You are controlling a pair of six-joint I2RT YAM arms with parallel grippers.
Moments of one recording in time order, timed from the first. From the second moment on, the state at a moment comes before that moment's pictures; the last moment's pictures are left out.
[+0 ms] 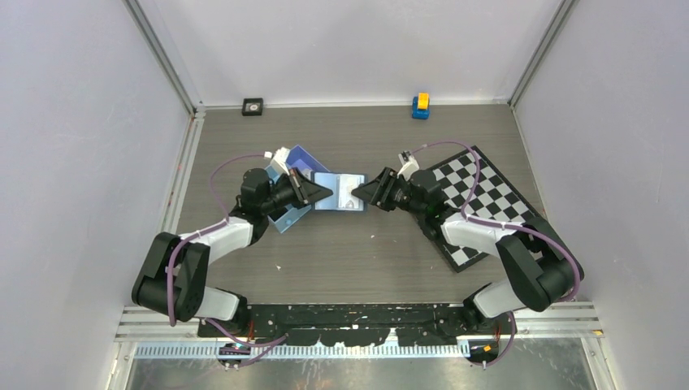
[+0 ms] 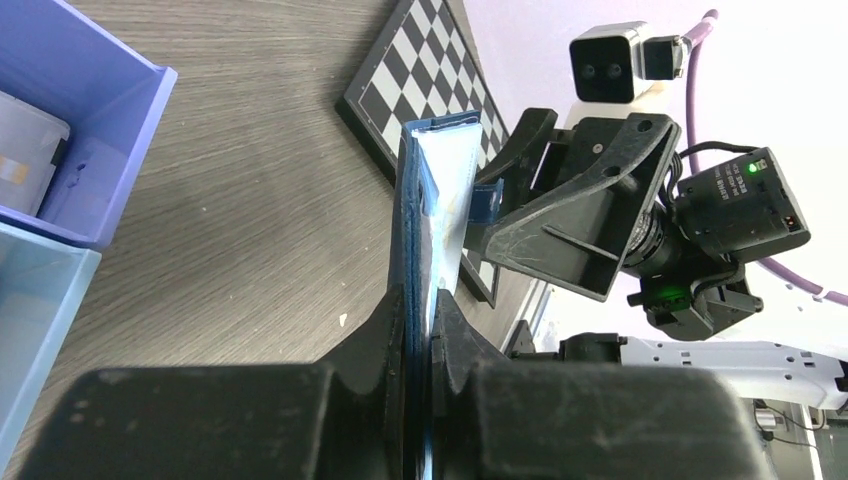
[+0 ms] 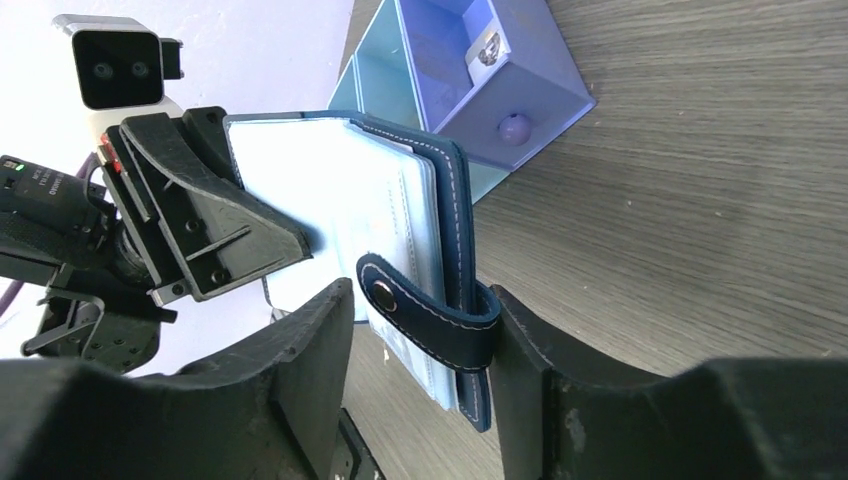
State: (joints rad) left arm -0.32 1.39 0.55 0.62 0.65 -0.90; right arm 0.55 1.45 0.60 0.60 -0.32 0.93
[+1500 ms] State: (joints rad) left arm -0.28 1.46 0.52 0.77 0.70 -1.01; right arm 0.58 1.47 0.66 0.47 -0.31 0.84
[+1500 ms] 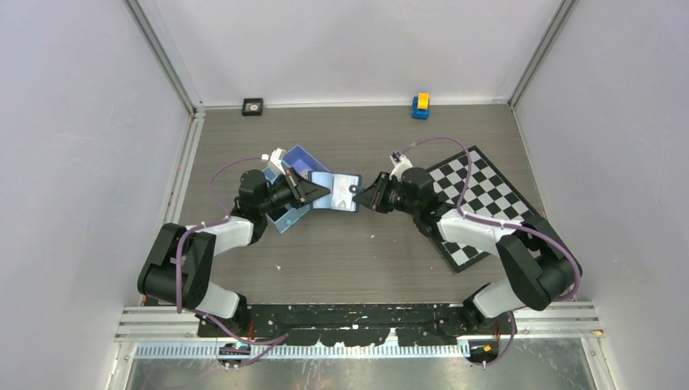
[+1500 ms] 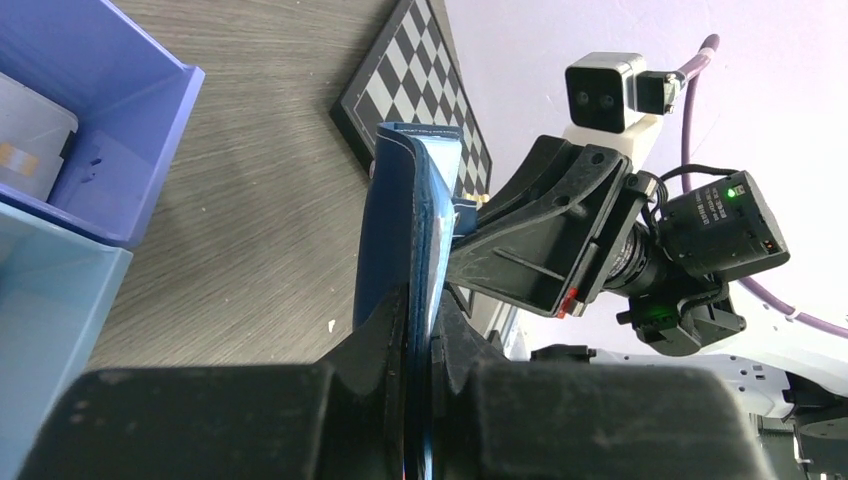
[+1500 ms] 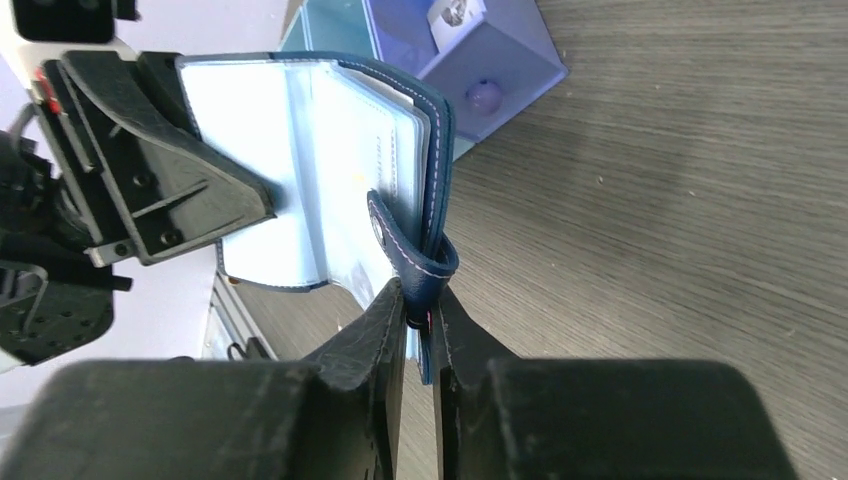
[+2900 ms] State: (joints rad) left arm -0.32 1.53 0.60 0.65 0.72 -0.95; right arm 0.62 1.47 0.60 0.69 -0.44 0.88
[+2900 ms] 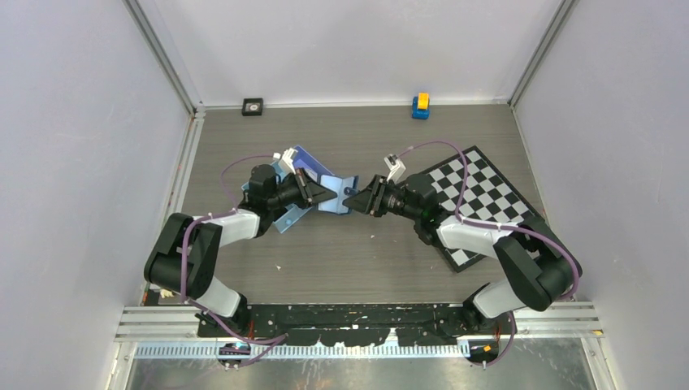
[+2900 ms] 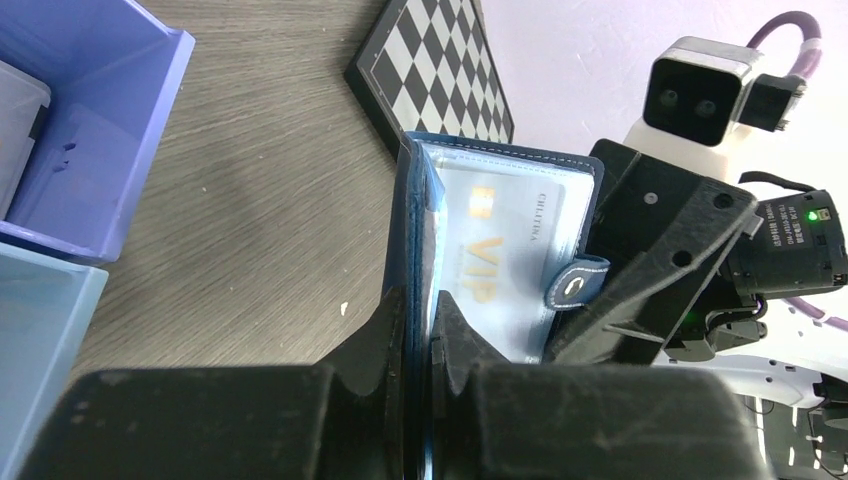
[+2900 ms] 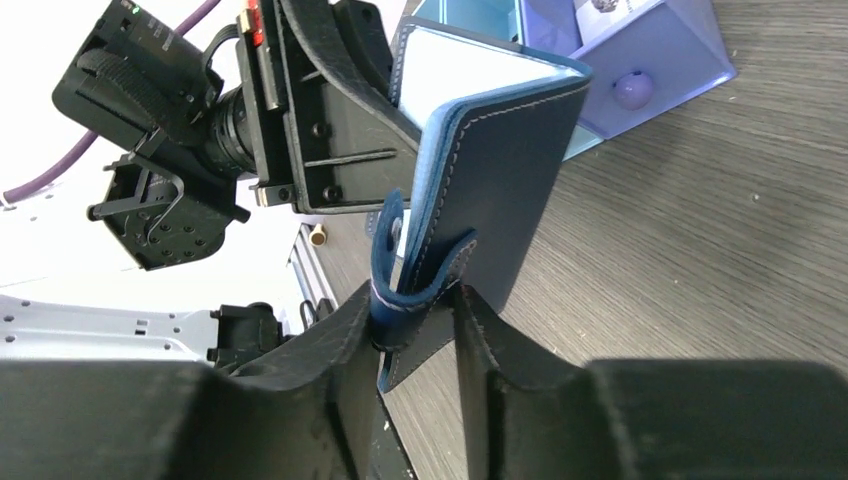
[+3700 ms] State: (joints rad) left arm -0.33 1.52 0.60 0.59 0.69 -0.92; right arm 0.63 1.45 0.60 0.63 -0.41 0.86
